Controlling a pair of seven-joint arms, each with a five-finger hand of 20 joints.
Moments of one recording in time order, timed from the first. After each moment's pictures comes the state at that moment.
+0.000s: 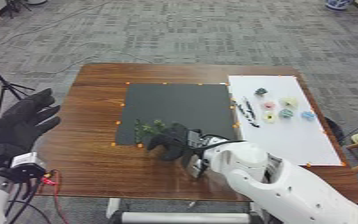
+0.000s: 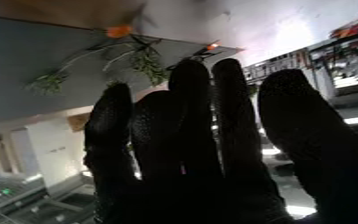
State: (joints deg) left arm 134.1 -58.3 -116.4 -127.7 44.0 4.1 0.7; right arm -64.6 -52.7 31.5 -103.7 -124.0 -9.0 -0.2
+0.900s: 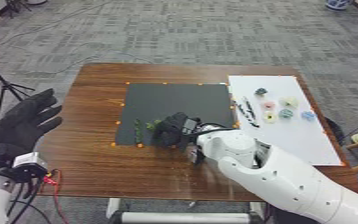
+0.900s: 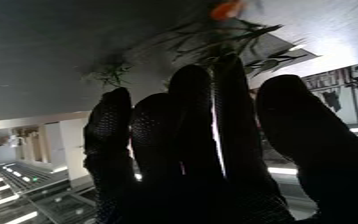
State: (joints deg) left arm 133.8 -58.4 -116.0 -127.7 44.0 4.0 0.7; right arm -57.4 -55.8 27.0 -97.2 -124.9 -10.1 6.8
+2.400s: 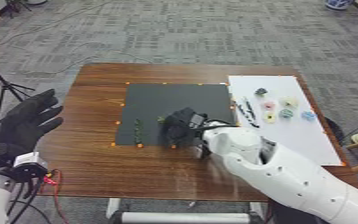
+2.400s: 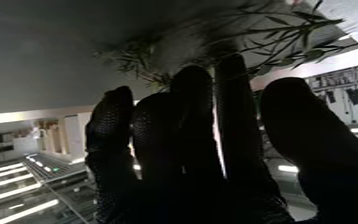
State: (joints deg) left arm 133.5 -58.1 -116.0 -127.5 44.1 3.8 0.0; right arm -57.3 -54.1 28.0 -96.4 -123.2 -8.5 7.6
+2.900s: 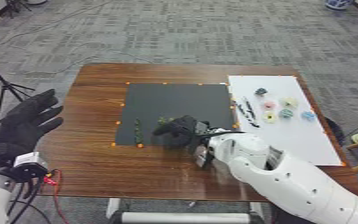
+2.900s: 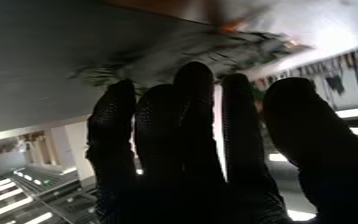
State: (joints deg) left arm 133.5 -58.1 -115.9 -127.4 44.1 3.8 0.0; right arm -62.7 -52.7 32.5 -98.0 -119.3 -7.8 0.3
